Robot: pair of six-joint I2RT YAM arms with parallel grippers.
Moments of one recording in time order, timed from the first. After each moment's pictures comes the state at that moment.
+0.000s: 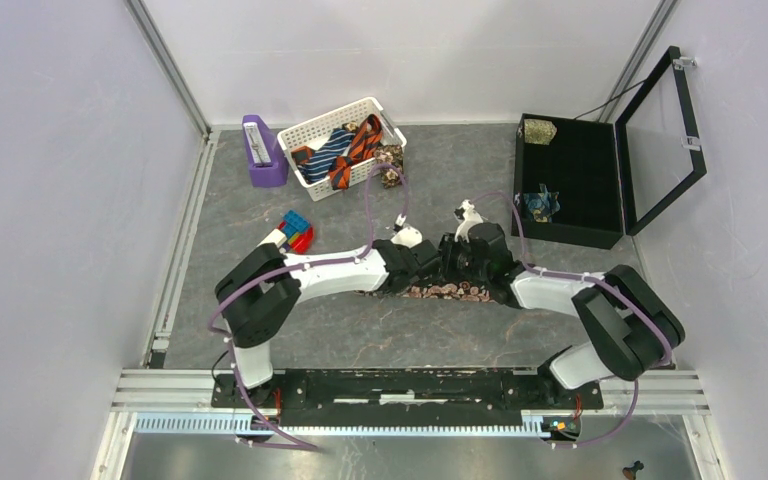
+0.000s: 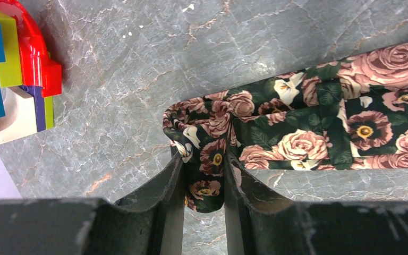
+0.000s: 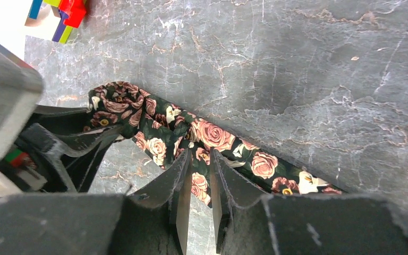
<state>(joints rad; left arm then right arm) -1.03 1.82 1.20 -0.79 -0.67 -0.53 0.57 1.49 0.52 0.41 -0.26 0.63</state>
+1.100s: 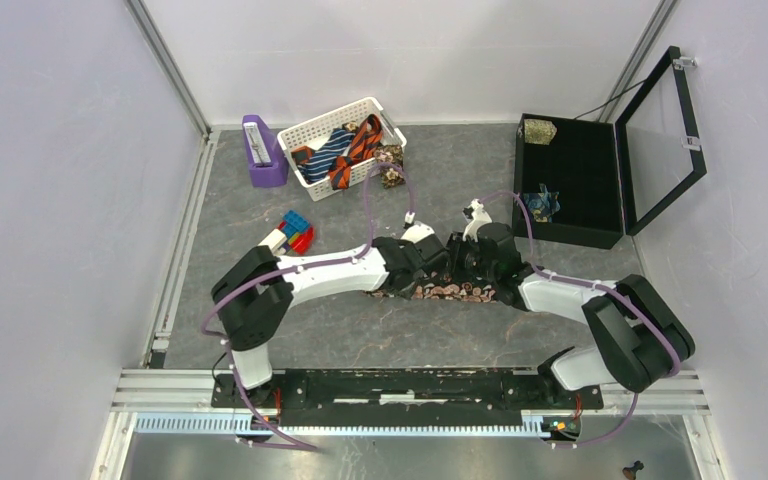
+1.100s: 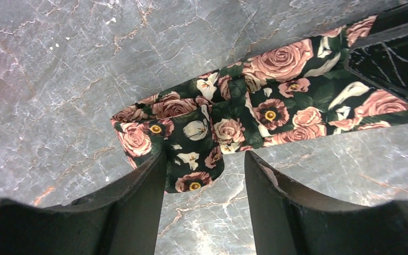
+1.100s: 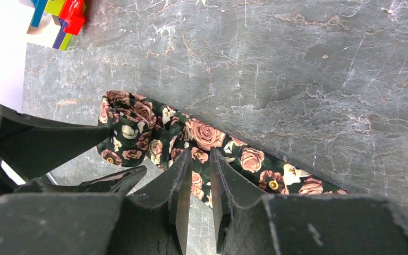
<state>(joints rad) -1.06 1.83 1.28 -0.75 -0.52 -0.56 0.52 1.41 0.49 0.39 -0.27 0.62</state>
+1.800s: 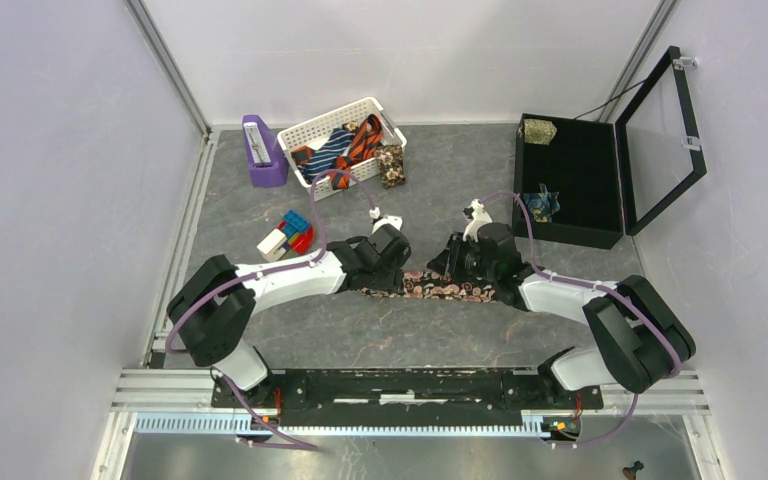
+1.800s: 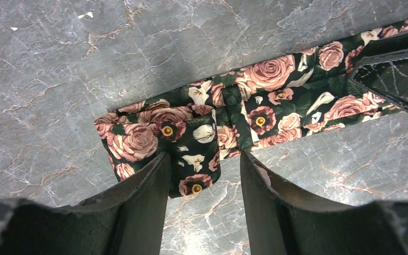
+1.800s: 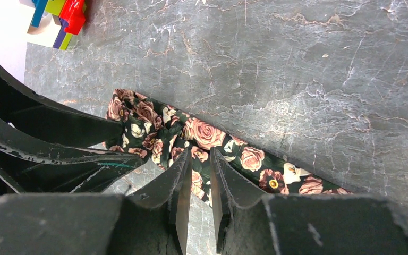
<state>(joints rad) -0.90 1.60 0.96 -0.39 -0.23 -0.59 0.52 1.41 0.48 0.38 -0.27 0.62</state>
